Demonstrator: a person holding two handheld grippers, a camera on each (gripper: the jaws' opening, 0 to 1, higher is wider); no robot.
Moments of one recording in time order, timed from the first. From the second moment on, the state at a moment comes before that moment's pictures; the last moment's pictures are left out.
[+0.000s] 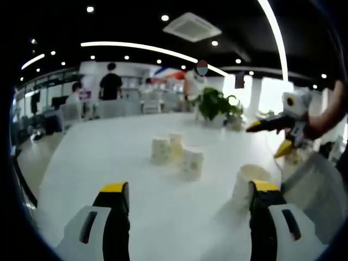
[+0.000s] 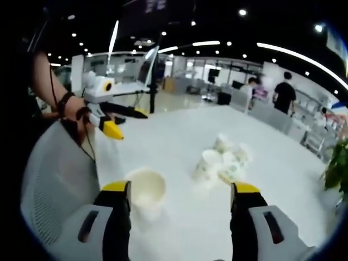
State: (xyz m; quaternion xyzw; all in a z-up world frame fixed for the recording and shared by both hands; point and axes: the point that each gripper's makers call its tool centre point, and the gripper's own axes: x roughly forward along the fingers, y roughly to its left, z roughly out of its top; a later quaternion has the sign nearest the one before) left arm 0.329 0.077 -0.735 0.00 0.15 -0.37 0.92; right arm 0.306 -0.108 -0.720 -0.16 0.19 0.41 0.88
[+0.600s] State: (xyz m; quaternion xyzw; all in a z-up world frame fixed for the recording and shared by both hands) left arm 0.333 0.083 -0.729 -0.01 0.15 -0.36 0.92; right arm 0.320 -0.136 -0.704 -0.10 0.17 0.36 0.91
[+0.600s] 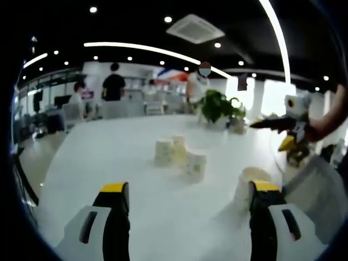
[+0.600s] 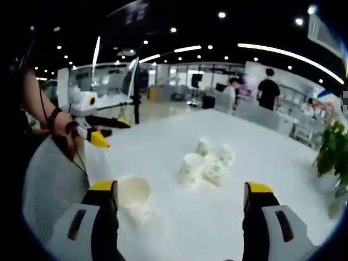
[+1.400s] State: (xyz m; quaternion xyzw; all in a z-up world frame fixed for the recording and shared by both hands) left arm 0.340 0.083 -0.730 -0.02 0.15 -0.36 0.92; right arm 0.333 -0.159 -0.702 -0.07 0.17 0.31 0.93
